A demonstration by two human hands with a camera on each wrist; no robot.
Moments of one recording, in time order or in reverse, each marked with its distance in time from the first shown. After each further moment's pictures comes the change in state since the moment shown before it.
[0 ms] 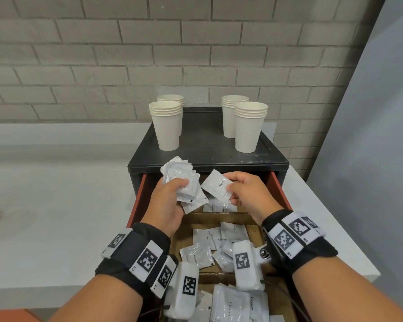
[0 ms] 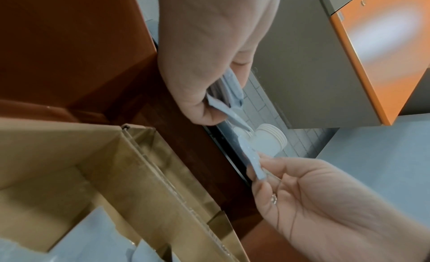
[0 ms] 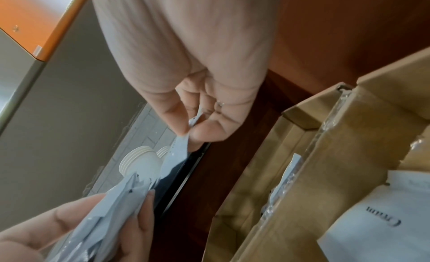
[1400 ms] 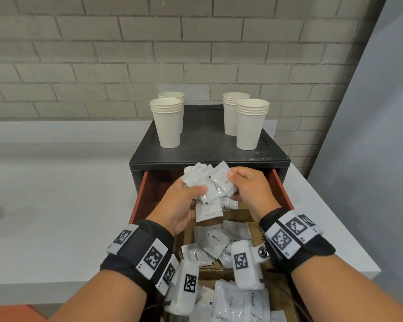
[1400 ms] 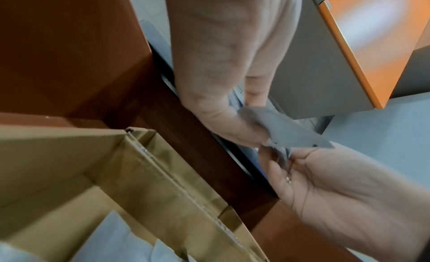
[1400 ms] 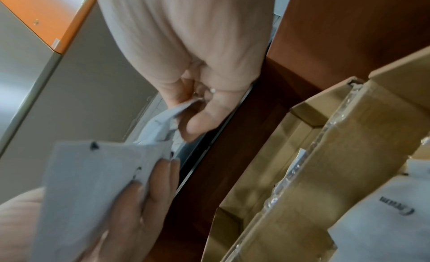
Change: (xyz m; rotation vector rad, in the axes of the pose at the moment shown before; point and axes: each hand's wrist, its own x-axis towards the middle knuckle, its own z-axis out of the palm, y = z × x) left_hand -0.010 -0.003 0.007 0.229 -0.250 -0.079; right_hand 0.001 0.003 0.005 0.109 0.082 -0.120
